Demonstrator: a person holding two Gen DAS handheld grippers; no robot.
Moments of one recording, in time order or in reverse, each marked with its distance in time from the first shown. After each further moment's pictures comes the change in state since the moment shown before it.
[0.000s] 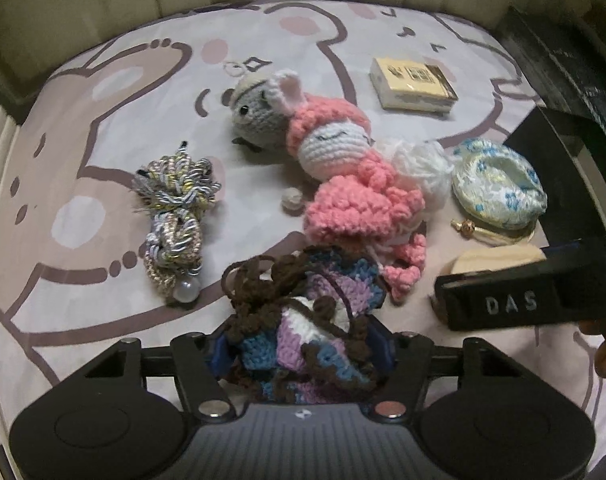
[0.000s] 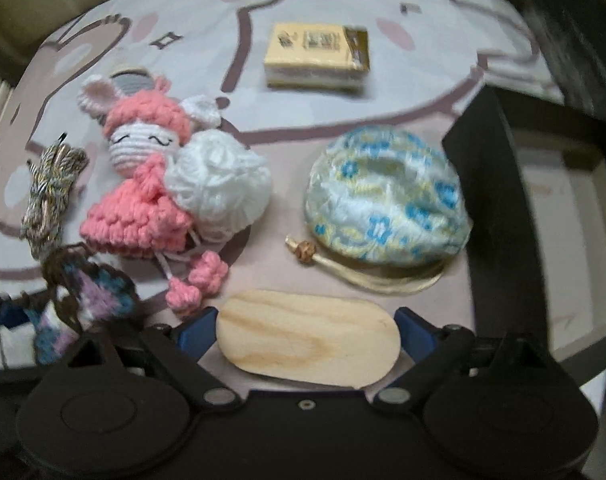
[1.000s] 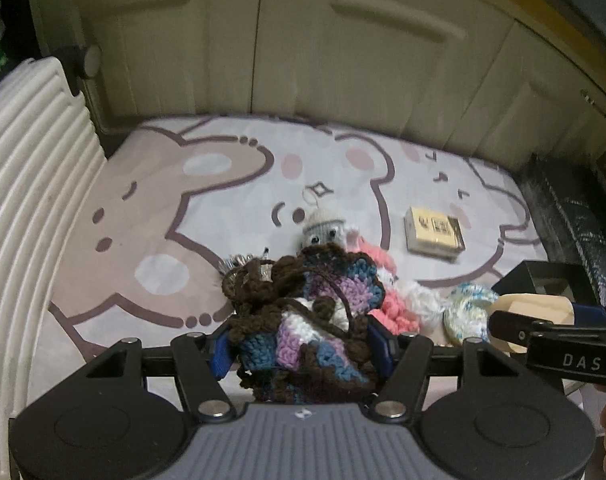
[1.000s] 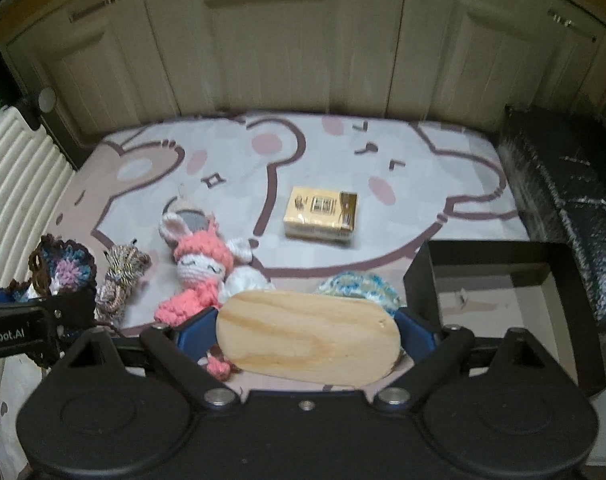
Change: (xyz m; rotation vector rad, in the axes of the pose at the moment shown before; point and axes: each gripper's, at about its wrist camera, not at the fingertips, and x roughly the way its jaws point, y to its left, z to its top) left arm -0.092 0.028 0.004 -0.221 -0.283 0.026; right arm -0.098 -0.018 -0.002 -0.043 -0.367 0.057
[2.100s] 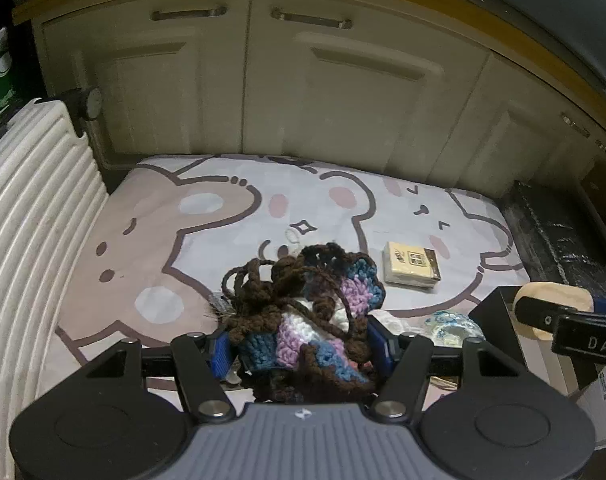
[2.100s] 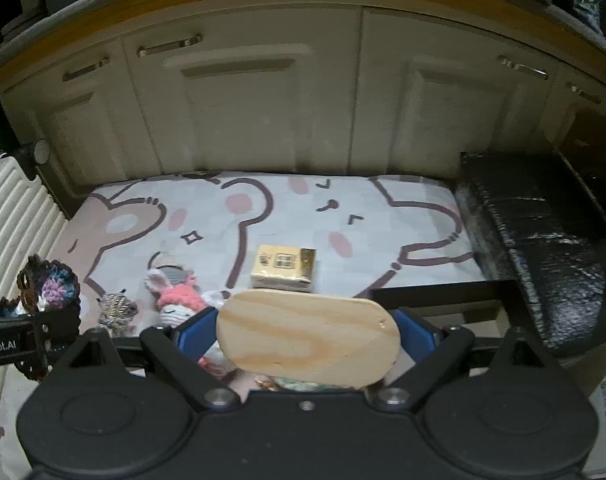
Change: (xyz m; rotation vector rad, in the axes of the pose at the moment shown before) left arm -0.029 -0.021 0.007 0.021 -0.081 -0.008; right arm -0.047 -0.027 0.009 0.025 -0.137 -0.054
